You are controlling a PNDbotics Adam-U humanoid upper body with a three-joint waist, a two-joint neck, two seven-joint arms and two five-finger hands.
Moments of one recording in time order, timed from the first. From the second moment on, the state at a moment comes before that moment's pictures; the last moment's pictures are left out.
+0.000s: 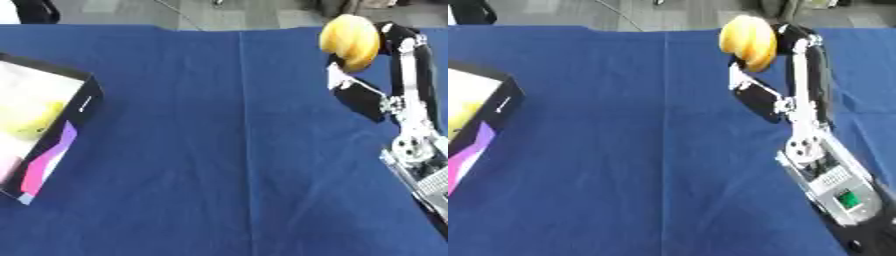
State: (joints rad) left arm -0.75 0.82 -0.13 -1.99 -0.08 0.43 0.03; right arm -0.48 -0.53 0.33 -1.98 0.18 0.37 -0.72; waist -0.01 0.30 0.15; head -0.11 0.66
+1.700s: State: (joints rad) left arm -1.06 0.77 -0.53 -1.99 -0.33 0.70 -0.54; right arm -0.61 -0.42 0.53 -1.95 0.22 0.42 -0.66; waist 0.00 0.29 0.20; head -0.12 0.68
